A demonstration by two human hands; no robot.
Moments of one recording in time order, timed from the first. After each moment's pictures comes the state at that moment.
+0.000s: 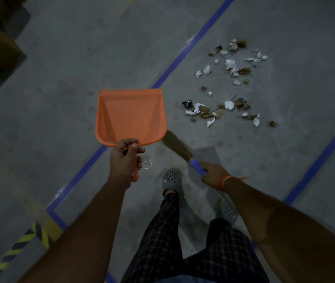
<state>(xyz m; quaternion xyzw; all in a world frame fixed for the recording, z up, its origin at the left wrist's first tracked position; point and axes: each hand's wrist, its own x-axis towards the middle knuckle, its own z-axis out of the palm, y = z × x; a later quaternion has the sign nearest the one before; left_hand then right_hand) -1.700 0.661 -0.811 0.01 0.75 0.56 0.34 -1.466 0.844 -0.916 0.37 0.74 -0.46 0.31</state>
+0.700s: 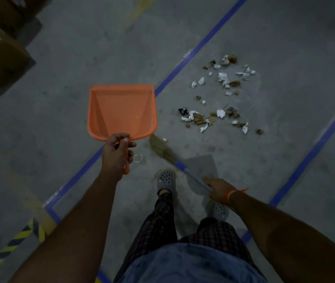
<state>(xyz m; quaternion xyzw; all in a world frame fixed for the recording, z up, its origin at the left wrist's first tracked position) -1.694 0.653 -0.752 0.04 0.76 0.58 0.30 -1.390 0.835 -0.851 0.29 0.77 -0.40 0.40</state>
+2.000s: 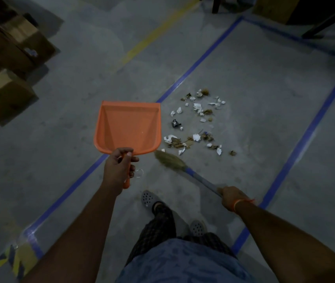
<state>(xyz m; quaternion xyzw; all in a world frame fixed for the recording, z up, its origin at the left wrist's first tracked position) -1.538 0.742 -0.687 0.08 0.74 0.59 0.31 -1.229 0.953 -0.801 0.39 0.81 -0.27 0.36</state>
